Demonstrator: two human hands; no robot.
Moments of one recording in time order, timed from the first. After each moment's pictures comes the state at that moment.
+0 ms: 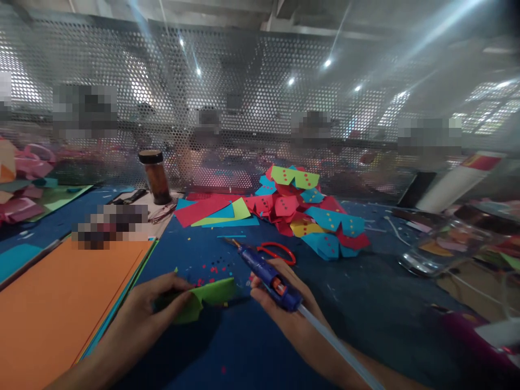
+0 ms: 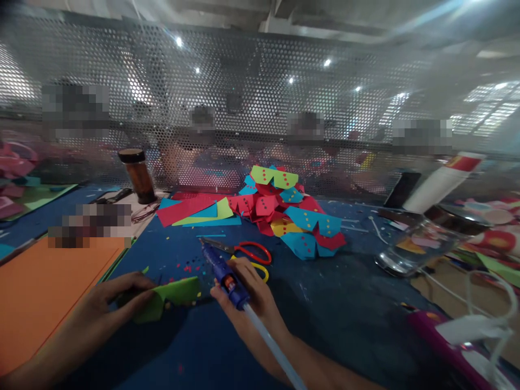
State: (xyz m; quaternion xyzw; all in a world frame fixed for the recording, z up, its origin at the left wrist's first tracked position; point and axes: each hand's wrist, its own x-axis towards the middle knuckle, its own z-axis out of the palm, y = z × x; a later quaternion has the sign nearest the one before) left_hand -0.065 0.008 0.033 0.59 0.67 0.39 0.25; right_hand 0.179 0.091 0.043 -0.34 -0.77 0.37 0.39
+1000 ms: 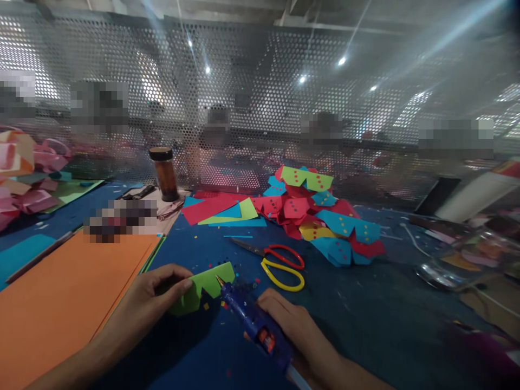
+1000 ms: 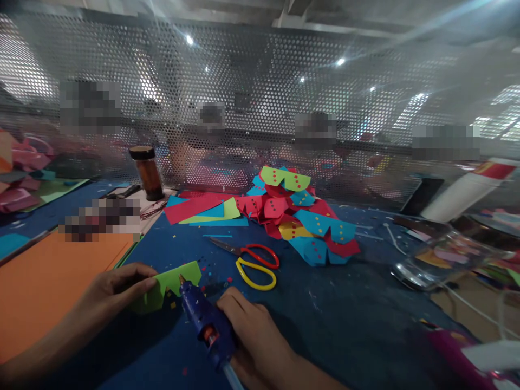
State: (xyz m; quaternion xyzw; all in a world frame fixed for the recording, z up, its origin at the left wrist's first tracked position) left_hand -0.078 0.012 0.028 0.46 0.64 0.46 0.40; right_hand 0.186 0.095 0.008 -0.23 -0.91 0.25 0.25
